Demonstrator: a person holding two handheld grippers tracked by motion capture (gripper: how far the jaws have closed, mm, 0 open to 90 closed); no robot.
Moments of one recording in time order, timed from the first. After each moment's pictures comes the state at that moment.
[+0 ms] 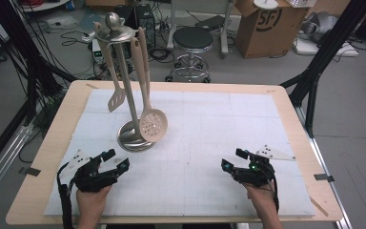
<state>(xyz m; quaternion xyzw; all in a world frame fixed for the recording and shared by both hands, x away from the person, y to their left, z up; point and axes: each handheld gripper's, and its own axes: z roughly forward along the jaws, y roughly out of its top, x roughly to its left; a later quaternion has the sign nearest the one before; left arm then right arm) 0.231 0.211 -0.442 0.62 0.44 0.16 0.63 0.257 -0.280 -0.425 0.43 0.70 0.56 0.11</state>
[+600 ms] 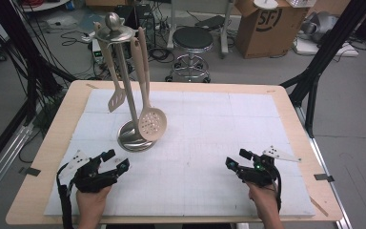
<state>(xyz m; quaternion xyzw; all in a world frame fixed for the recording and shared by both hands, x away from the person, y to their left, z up) 0.230 0.210 -0.442 0.62 0.44 0.16 0.63 0.258 -0.291 -0.429 0.46 0.67 0.58 0.10</state>
